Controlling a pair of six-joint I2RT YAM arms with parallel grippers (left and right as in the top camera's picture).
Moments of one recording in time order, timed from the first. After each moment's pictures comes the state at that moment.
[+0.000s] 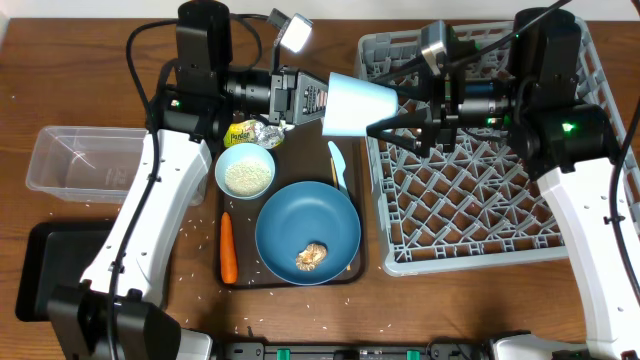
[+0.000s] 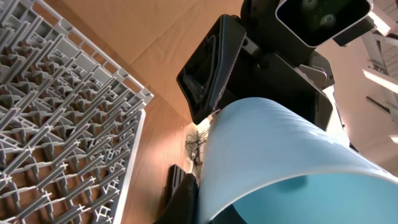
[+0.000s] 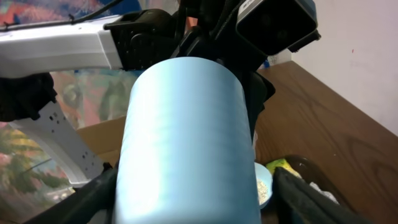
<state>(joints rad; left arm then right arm) -0.21 1.60 1.47 -0.28 1.47 -0.46 0.20 1.47 1.55 -0.62 -1.26 -0.24</state>
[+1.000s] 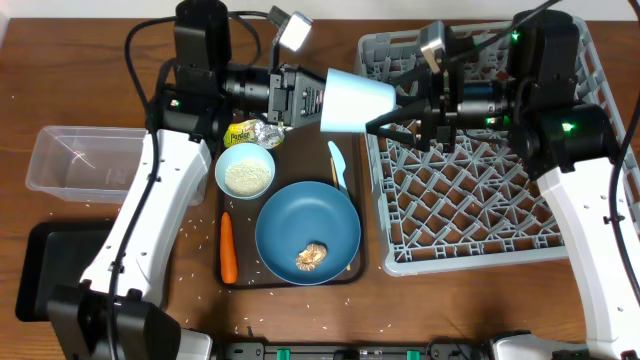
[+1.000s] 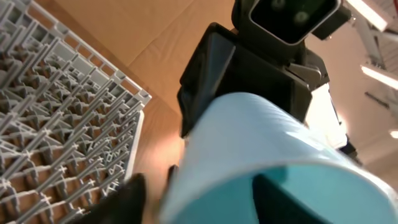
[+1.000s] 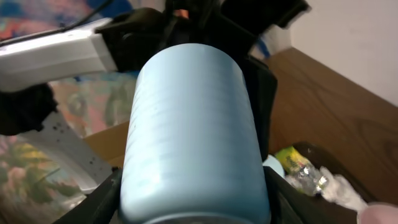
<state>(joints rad) -0.20 1.60 1.47 -0.25 1.48 -0.47 0.20 1.47 1.55 -0.65 -1.22 -0.15</state>
